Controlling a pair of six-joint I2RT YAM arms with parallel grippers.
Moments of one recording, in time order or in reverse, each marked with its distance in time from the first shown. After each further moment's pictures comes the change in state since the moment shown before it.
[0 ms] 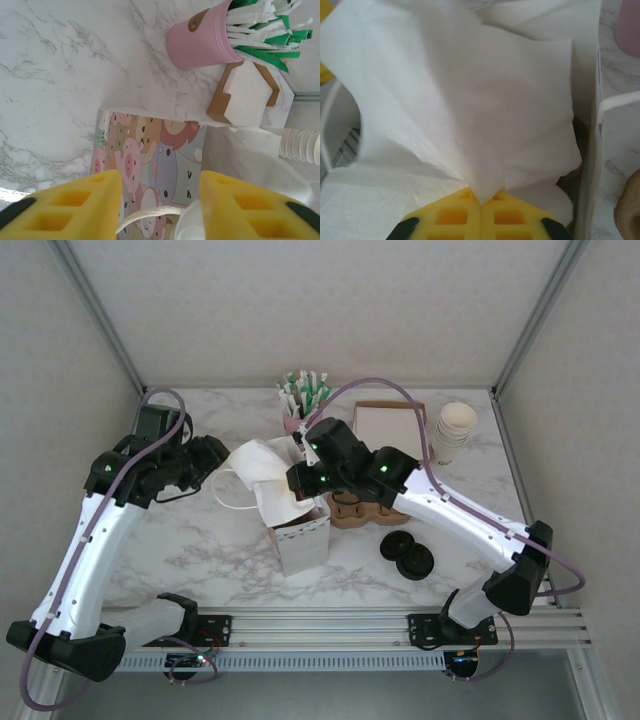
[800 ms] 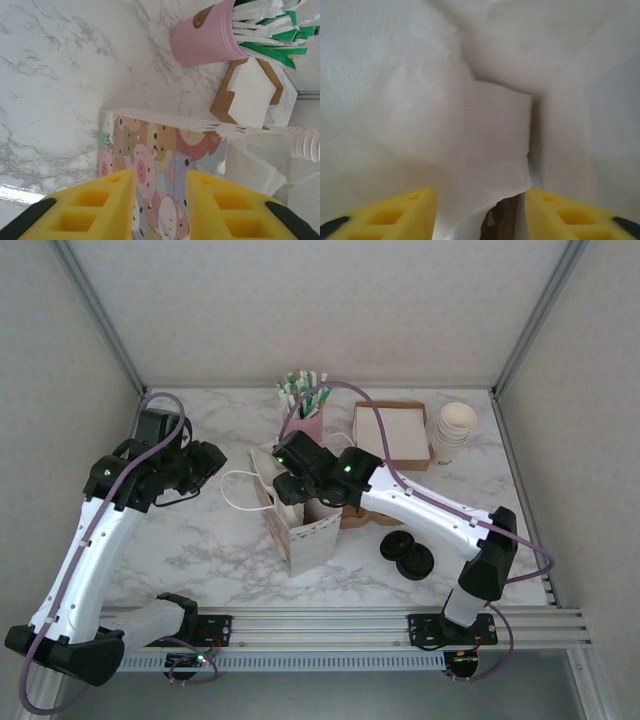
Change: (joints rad) left arm 0.000 -0.021 -0.026 -0.003 0.000 0.000; right arm 0.085 0.149 0.138 -0.151 0.299 -0.136
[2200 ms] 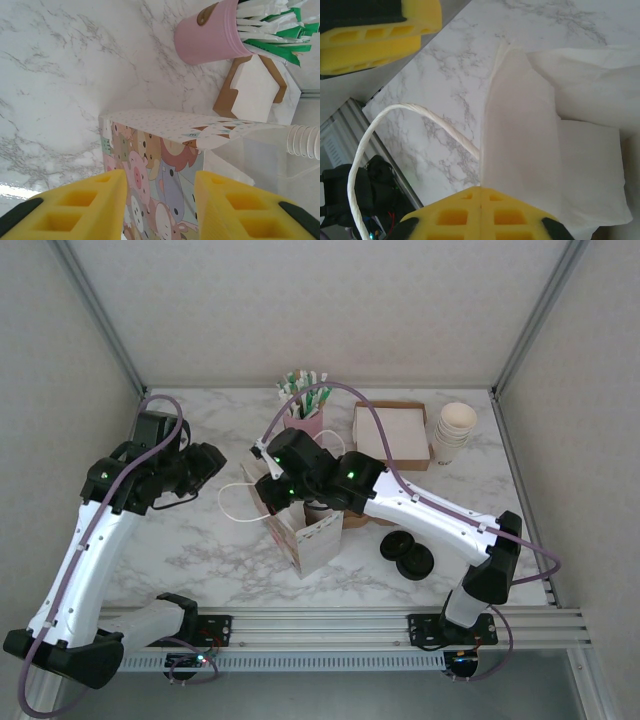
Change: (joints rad) left arm 0.000 -0.014 0.000 -0.024 -0.004 0.005; right arm 0.051 -0.014 0.028 0.137 -0.232 -0.021
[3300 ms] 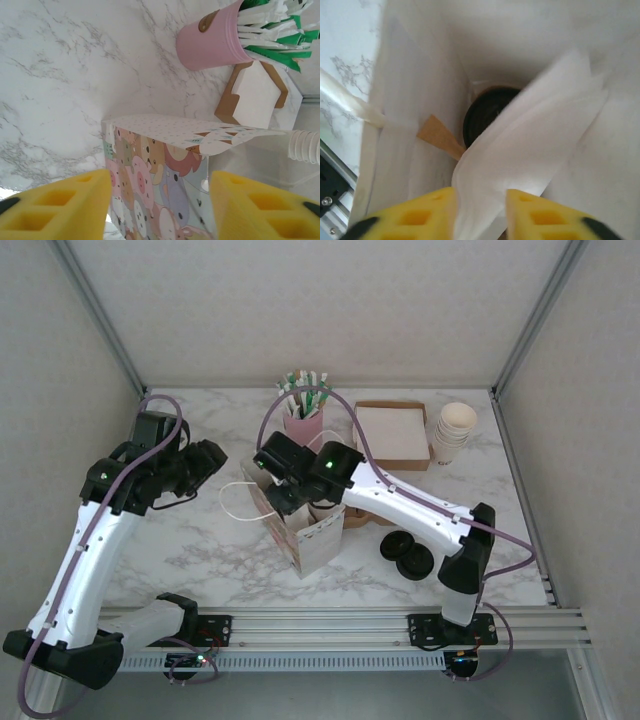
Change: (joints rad) left arm 0.000 -0.006 0.000 0.006 -0.026 0.002; right arm 0.000 0.143 0.207 -0.359 0.150 -0.083
